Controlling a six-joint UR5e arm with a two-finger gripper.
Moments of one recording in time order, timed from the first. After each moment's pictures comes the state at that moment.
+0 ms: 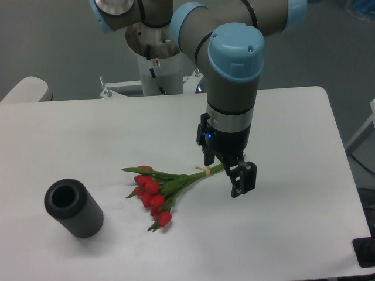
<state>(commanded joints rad) 2.45 -1.93 -1.26 -1.27 1.47 1.47</state>
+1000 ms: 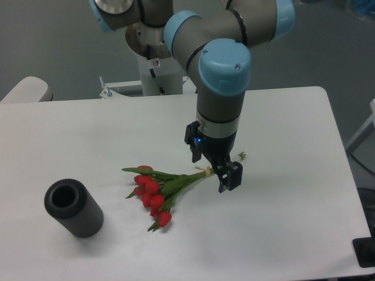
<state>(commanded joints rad) 2.44 -1.88 -1.49 -1.27 1.47 1.28</state>
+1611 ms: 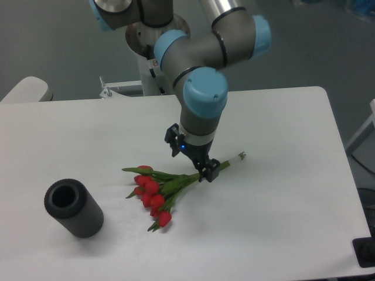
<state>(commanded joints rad) 2.39 -1.89 -1.73 -1.09 1.48 1.21</state>
